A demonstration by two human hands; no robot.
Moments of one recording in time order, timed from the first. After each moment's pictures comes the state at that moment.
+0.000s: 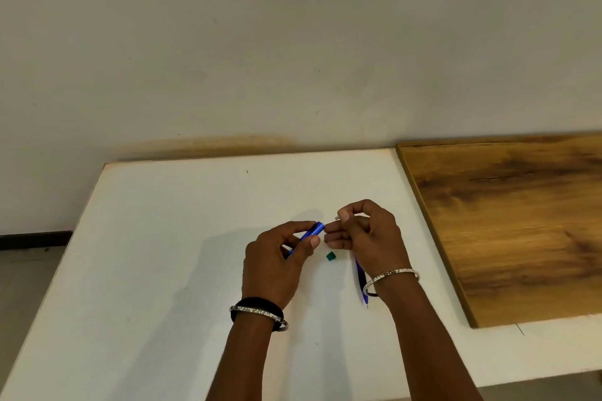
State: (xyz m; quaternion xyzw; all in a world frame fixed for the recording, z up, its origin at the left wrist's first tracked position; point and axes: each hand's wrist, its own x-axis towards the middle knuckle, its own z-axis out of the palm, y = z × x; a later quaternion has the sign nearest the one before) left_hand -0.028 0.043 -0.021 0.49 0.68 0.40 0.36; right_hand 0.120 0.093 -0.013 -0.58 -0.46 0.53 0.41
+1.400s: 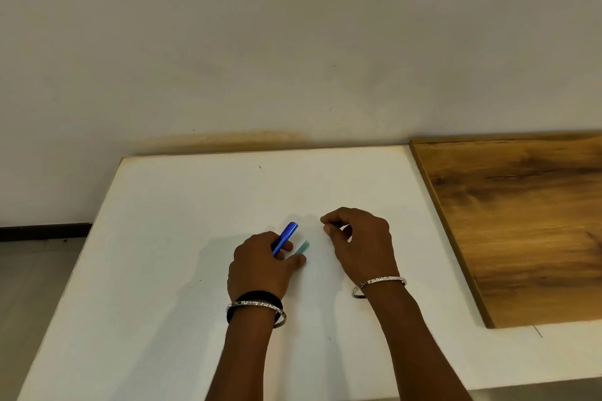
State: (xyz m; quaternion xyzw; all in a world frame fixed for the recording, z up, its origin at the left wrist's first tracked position) left_hand -0.052 0.037 -0.027 0.42 0.81 0.25 0.31; right_hand 0.095 0.083 -0.019 -0.61 -0.68 0.28 0.30
